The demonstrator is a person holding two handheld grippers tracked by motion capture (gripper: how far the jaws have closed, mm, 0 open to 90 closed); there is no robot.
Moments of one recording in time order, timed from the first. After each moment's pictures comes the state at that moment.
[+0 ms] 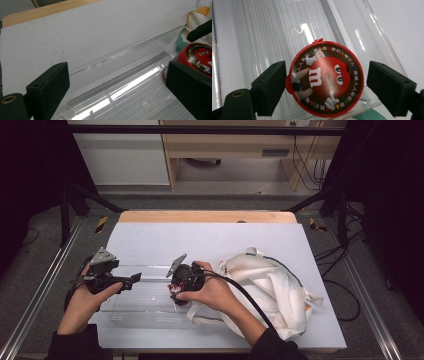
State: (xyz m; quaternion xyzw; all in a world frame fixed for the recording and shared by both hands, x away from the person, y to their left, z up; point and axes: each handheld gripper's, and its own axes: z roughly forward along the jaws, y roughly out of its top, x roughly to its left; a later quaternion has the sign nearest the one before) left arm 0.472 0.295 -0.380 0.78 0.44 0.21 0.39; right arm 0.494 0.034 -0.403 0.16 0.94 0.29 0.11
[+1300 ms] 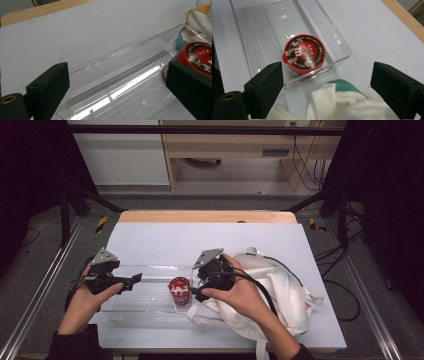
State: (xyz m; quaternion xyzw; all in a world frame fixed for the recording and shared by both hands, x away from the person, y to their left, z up) left arm 0.472 0.293 -0.381 0.78 0.44 0.21 0.38; right arm 0.468 -0.040 -0.353 0.22 0.90 0.35 0.16
